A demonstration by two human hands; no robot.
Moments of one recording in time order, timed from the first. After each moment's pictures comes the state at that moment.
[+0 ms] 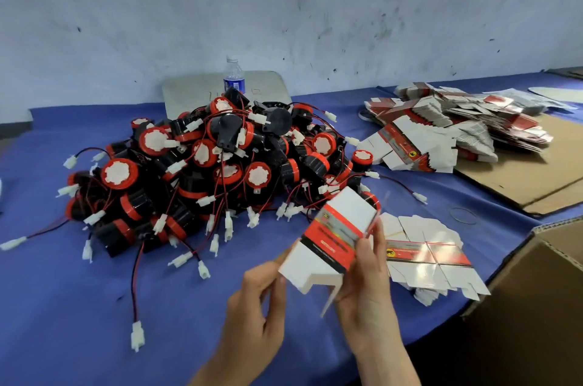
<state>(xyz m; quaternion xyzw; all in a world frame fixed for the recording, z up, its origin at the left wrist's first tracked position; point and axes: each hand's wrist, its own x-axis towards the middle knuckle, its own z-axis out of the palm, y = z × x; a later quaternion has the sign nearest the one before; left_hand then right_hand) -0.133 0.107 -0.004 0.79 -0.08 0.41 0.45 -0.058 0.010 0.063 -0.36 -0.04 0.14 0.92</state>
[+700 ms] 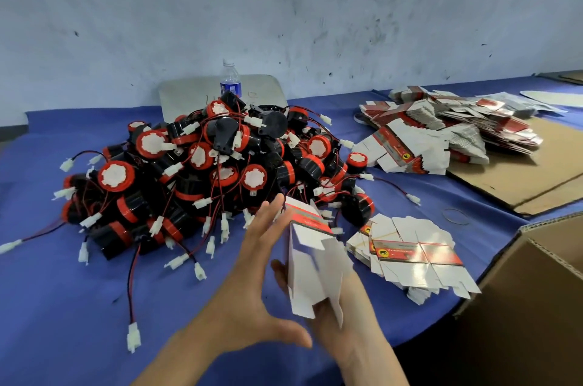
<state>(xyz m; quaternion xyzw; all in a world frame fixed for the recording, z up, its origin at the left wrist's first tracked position) -0.128 0.137 0.036 0.86 -0.15 0.20 0.45 -0.066 0.000 0.030 -0.41 0.00 0.35 0.84</state>
